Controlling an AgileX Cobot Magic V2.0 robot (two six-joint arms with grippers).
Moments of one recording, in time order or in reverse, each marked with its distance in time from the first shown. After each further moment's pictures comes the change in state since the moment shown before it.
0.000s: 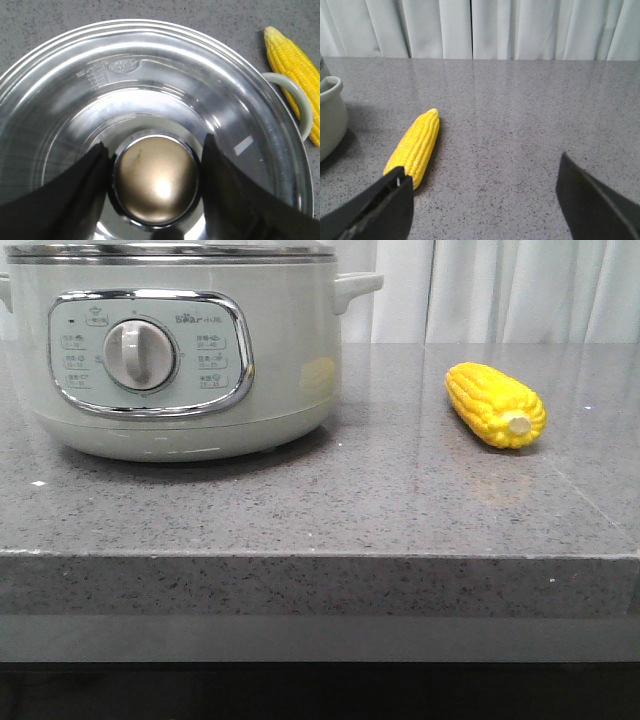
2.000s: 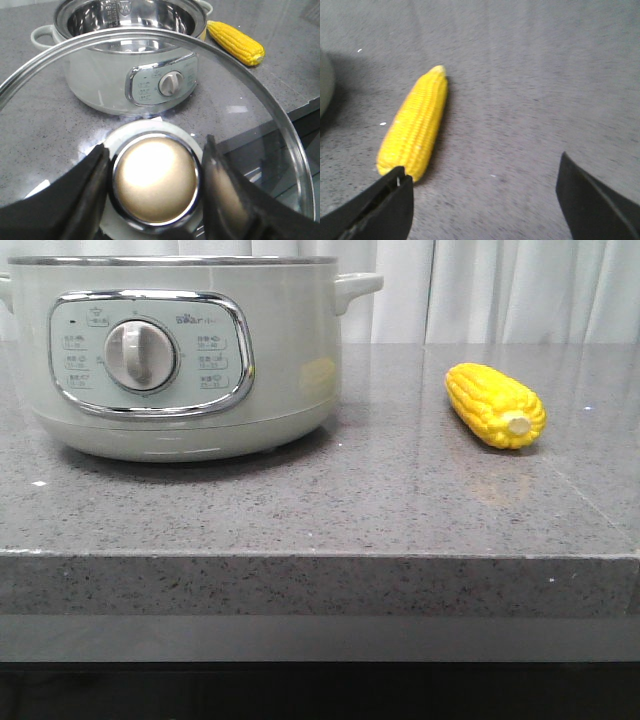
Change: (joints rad) left arm 0.000 -1.525 1.206 -0.001 -0.195 0.049; right arm 0.098 0.488 -0.176 0.000 -0.041 0.000
